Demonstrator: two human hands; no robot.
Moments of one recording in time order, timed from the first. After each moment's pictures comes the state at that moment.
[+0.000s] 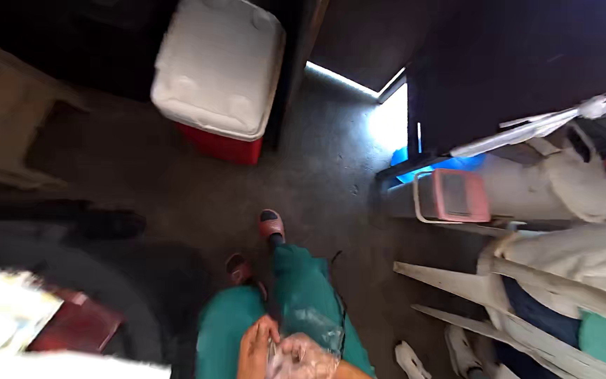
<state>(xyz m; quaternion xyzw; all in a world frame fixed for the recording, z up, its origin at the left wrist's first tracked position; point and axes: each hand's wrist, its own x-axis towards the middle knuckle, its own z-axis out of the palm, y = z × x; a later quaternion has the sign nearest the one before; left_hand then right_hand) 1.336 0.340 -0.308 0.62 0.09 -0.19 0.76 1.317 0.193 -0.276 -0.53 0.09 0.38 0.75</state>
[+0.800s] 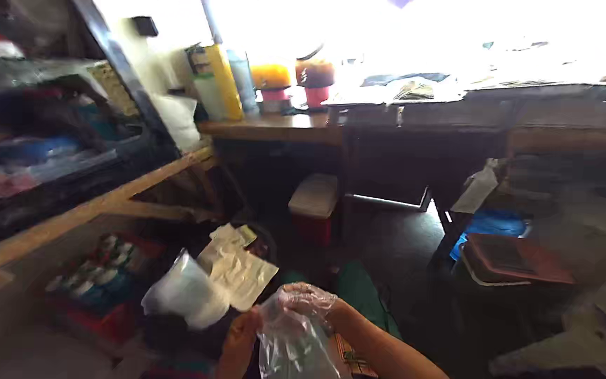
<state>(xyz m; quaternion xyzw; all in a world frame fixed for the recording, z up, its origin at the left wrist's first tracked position) 1.115 0.451 -0.174 0.66 -0.05 0.15 0.73 1.196 0.265 -0.144 -0.52 -0.35 0.29 0.72</state>
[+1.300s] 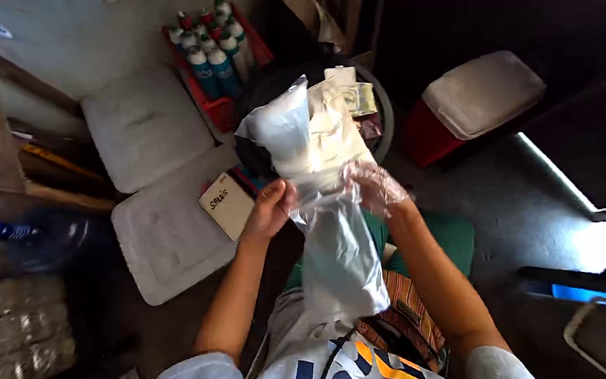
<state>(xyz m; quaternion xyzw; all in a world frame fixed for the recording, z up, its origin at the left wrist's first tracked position) 1.109 0.542 -0.214 0.51 0.07 0.20 0.84 1.280 0.374 -0.171 -0.50 -0.23 0.46 0.70</state>
